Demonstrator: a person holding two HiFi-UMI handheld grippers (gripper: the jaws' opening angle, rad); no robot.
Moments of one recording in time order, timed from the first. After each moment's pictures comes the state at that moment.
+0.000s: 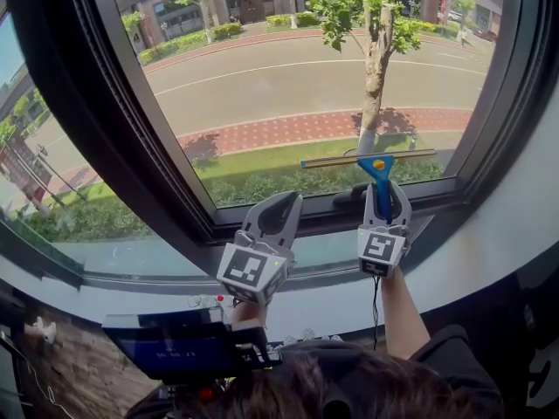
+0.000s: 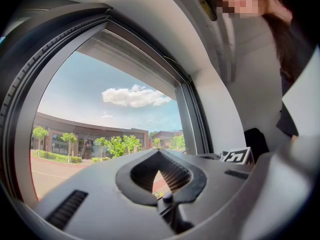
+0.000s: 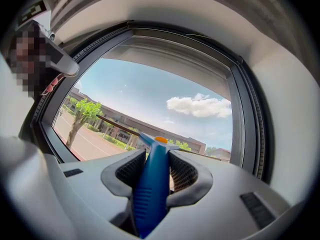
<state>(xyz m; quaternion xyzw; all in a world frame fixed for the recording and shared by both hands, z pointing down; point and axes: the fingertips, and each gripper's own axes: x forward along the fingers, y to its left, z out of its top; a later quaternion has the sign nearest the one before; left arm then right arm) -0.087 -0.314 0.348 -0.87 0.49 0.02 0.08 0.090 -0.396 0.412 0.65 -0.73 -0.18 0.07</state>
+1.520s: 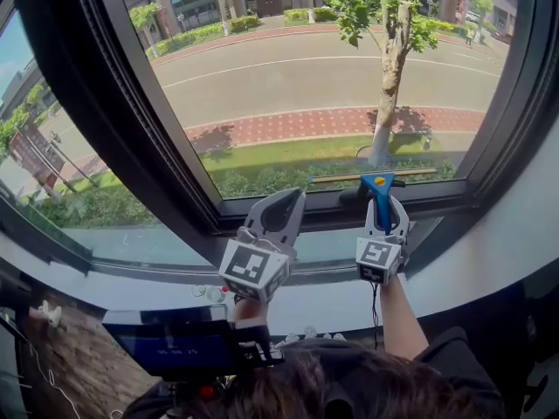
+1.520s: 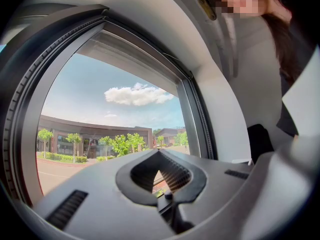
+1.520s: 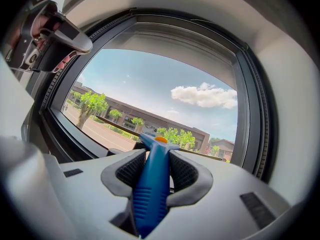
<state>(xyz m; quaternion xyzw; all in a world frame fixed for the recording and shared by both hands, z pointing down) -0.088 -0.308 0.355 -0.86 0.51 0.00 0.08 0.088 -0.391 0.474 0.64 -0.74 -0.13 0.13</state>
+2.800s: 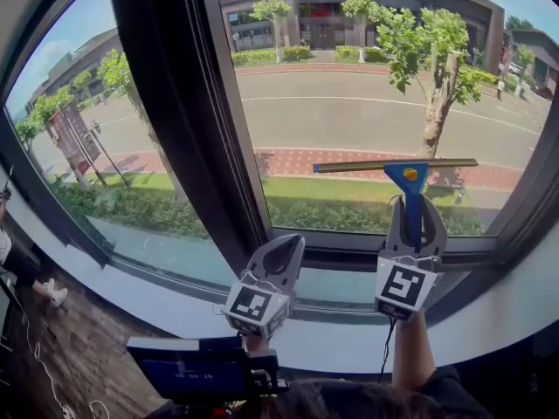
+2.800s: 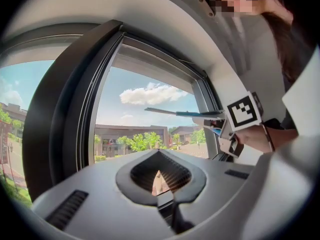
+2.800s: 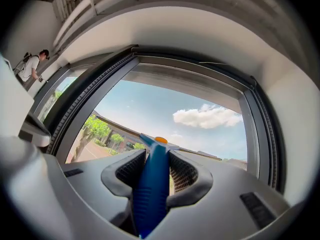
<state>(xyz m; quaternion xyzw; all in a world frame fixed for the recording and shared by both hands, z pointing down) -0.207 -0.284 0.375 -0.80 0.59 0.00 0.07 -0.023 -0.361 0.285 0.60 -0.77 -0.23 0.00</state>
